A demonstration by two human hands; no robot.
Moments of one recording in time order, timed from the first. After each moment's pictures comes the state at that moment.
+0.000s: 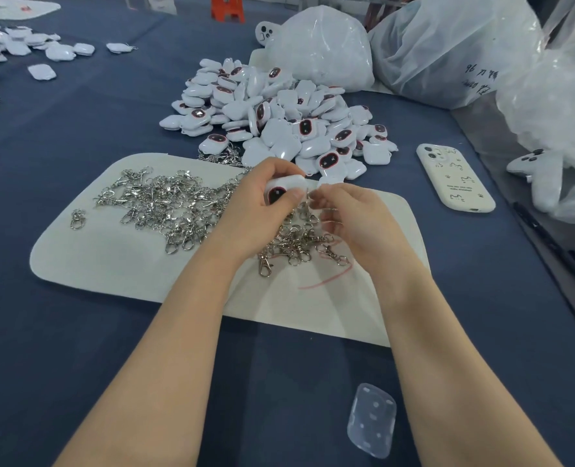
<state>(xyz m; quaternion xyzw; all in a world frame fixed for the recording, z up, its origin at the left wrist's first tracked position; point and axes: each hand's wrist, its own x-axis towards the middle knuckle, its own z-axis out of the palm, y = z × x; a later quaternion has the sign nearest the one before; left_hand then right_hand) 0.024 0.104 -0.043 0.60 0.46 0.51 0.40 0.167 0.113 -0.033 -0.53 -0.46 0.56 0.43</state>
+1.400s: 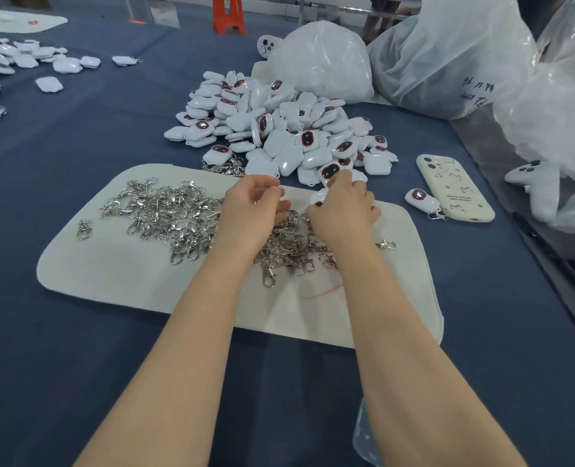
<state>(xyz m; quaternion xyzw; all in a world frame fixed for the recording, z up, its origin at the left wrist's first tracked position) 0.027 0.110 -0.038 0.40 0.55 0.57 0.46 0.140 0.150 -0.045 -0.74 -0.62 0.12 0.21</state>
